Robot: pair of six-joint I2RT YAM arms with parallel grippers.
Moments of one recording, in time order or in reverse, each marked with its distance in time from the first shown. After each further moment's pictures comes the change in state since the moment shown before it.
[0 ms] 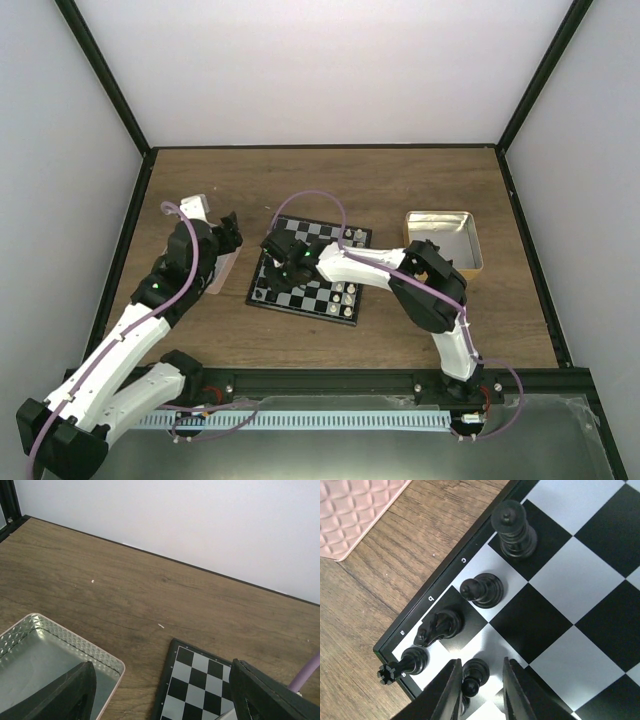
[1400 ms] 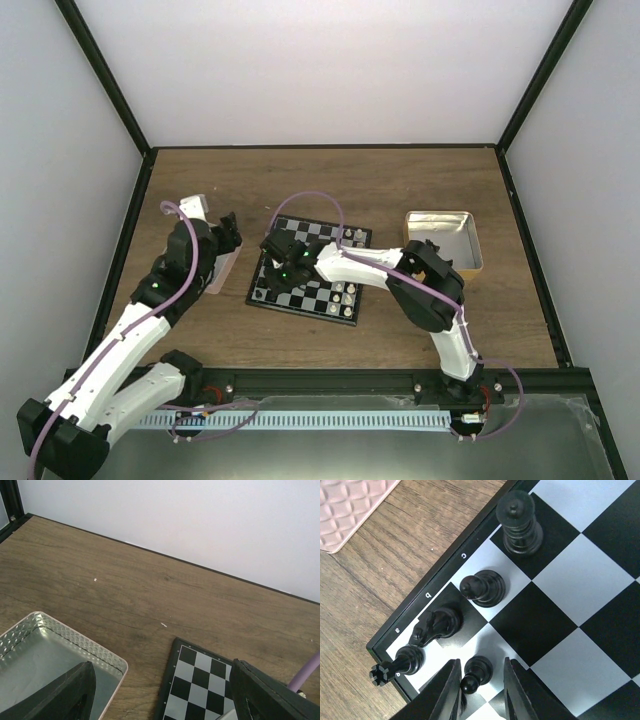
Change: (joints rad) left arm 0.012 0.003 0.000 -0.006 0.005 0.000; right arm 0.000 0.016 0.010 -0.008 -0.005 -0.032
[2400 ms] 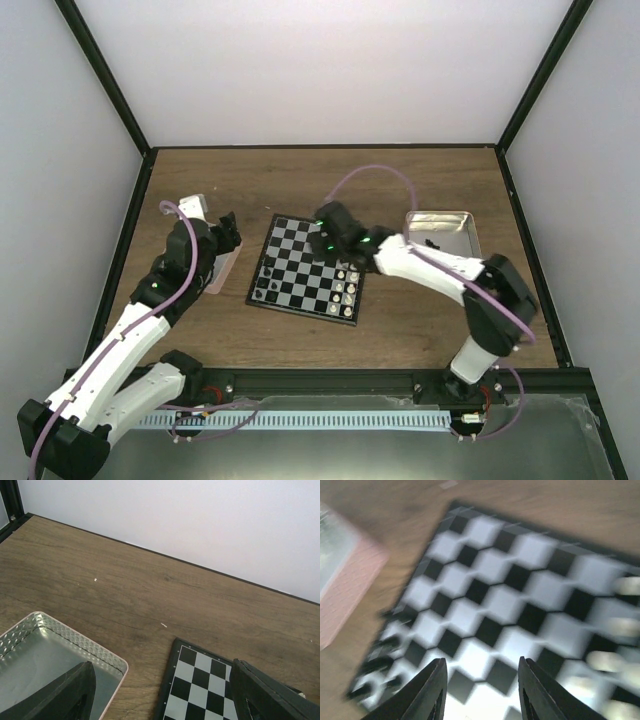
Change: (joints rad) left arm 0.007 -0.002 0.000 0.000 0.007 0.000; right arm -0.133 -0.340 -0.223 0.082 0.142 0.081
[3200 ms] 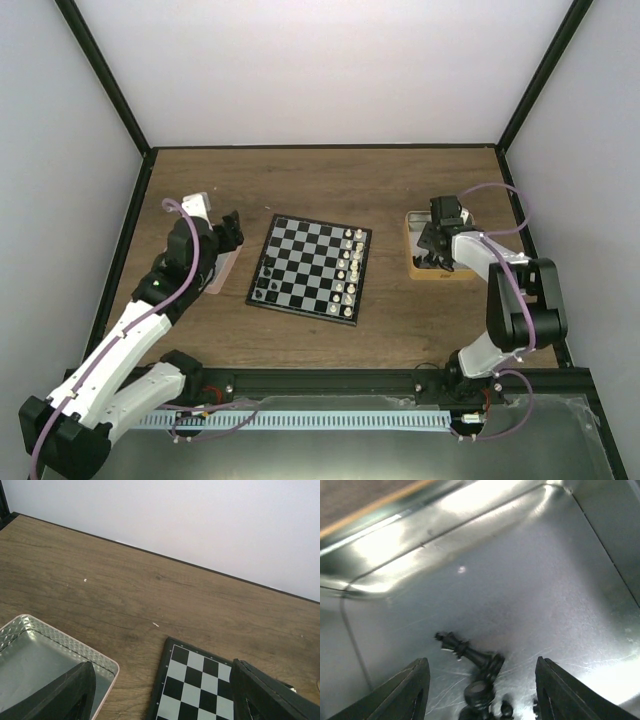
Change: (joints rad) left arm 0.004 0.017 0.004 0.023 0.041 0.010; right arm -0.771 -0.157 -0.371 0.041 0.156 -0.053
